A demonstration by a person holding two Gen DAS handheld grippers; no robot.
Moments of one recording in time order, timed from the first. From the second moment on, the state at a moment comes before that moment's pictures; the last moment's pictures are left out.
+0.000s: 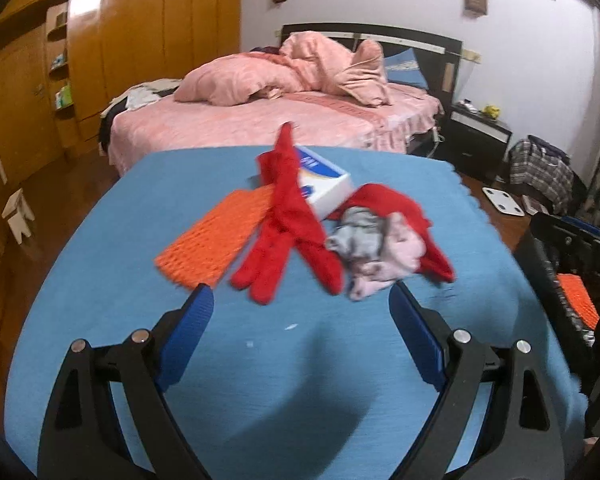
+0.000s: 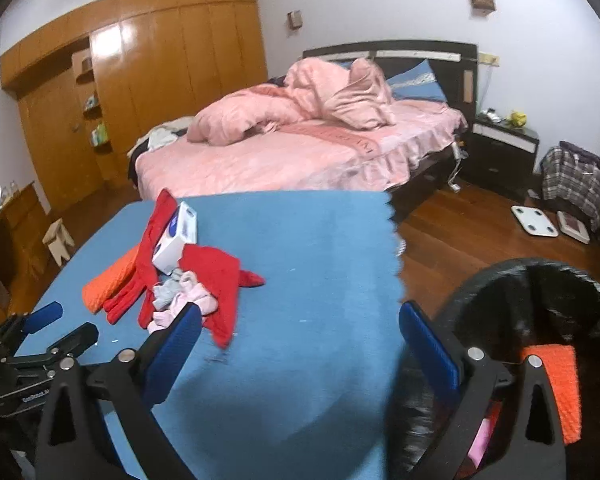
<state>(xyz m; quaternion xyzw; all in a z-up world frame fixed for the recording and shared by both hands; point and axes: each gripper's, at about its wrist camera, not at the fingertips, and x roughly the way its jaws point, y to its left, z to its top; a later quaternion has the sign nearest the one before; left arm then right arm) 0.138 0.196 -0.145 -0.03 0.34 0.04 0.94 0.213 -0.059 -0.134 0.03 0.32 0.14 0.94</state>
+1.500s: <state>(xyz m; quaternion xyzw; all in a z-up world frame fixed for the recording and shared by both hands) 0.145 0.241 -0.163 -0.07 0.35 0.07 0.93 0.222 0.006 -0.160 0.02 0.37 0.23 0.90</state>
